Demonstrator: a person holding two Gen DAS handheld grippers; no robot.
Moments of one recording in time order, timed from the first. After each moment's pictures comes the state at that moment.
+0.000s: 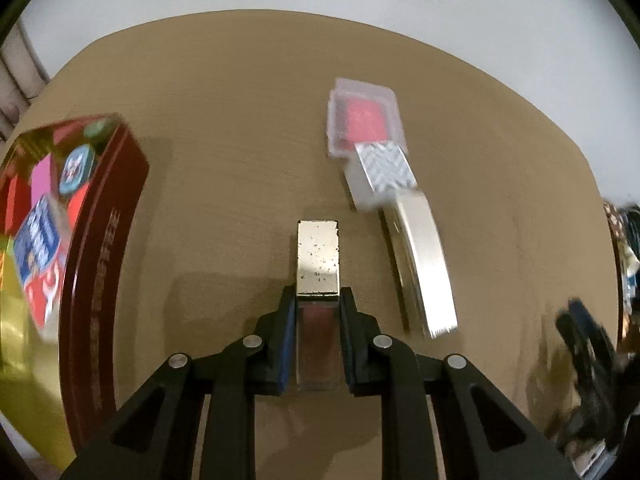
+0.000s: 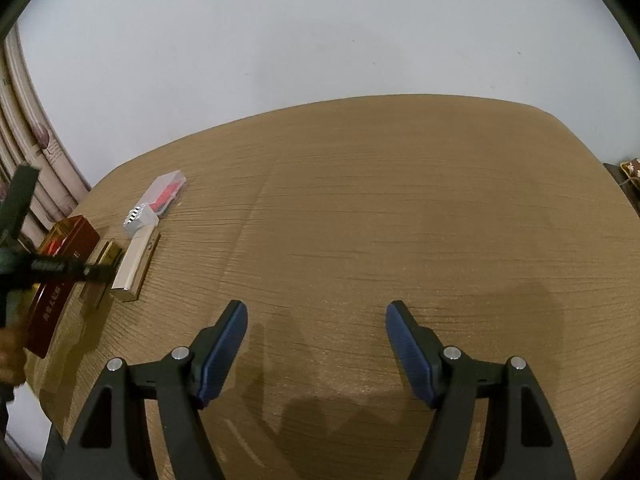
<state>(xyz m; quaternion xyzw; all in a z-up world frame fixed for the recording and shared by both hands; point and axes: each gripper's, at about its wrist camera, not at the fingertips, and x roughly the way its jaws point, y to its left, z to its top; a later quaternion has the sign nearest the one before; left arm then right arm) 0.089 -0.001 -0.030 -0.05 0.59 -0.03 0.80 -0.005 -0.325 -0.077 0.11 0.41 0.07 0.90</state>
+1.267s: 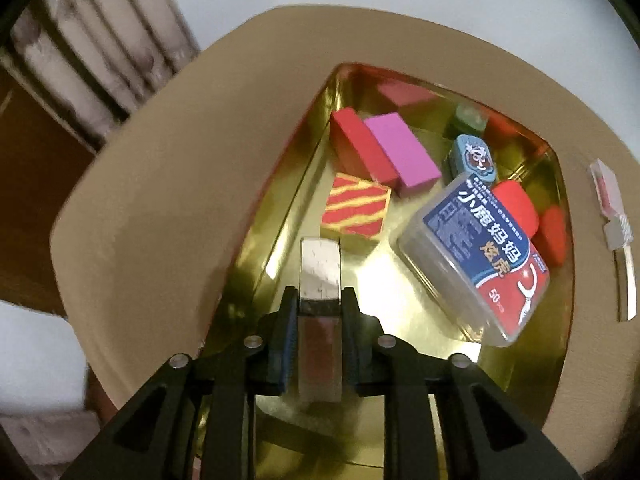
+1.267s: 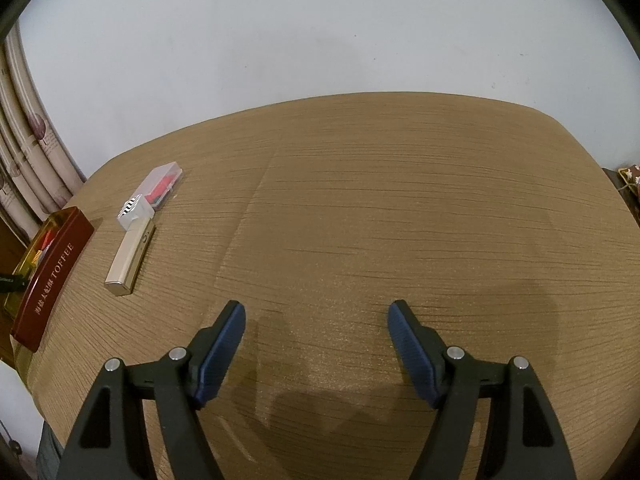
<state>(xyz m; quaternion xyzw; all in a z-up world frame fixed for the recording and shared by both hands) 0.056 0.239 -0.019 -0.01 0.58 0.16 0.80 0.002 -0.315 -0.083 0.10 0.41 0.07 0.90</state>
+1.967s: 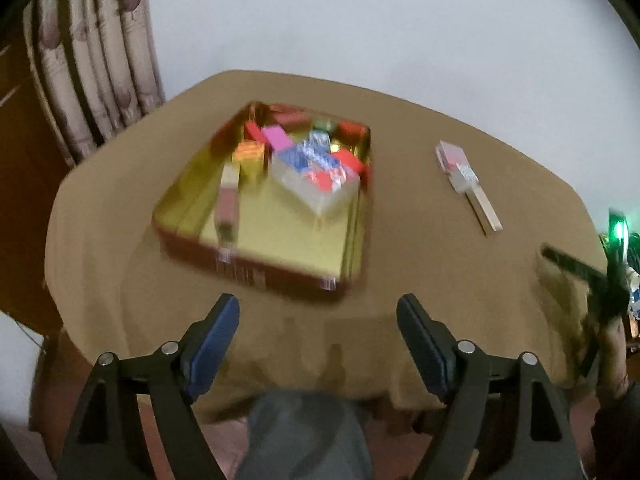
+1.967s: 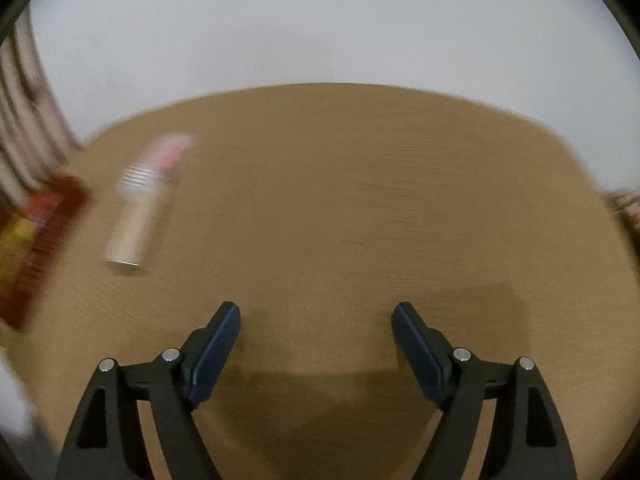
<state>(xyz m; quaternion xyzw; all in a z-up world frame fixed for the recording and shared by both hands) -0.123 0.148 0.046 -0.07 0.47 0.05 0.88 0.010 -0.265 -0.073 0.06 0.44 0.08 0.89</state>
